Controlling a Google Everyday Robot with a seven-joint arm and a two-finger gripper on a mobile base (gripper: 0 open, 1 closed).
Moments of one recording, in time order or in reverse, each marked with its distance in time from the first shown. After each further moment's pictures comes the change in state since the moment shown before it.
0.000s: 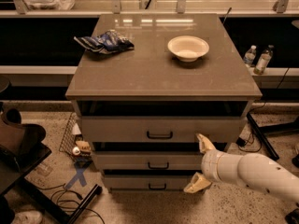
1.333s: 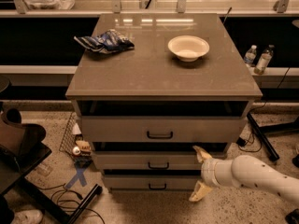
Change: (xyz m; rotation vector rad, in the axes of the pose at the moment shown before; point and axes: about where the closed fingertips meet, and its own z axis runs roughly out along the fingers) arm 0.076 0.032 0.055 -0.140 0.041 -0.059
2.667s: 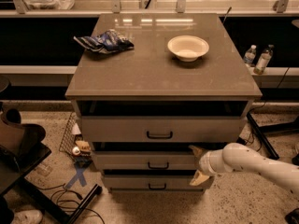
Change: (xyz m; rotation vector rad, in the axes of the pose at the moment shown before) arm 0.051 -0.036 0.061 -0.060 0.052 -0.106
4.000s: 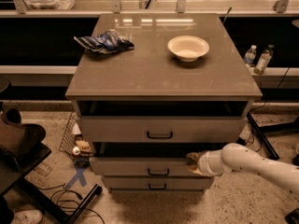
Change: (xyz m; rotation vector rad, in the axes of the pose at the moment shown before) arm -0.004 0.003 0.002 -0.008 -0.005 0.000
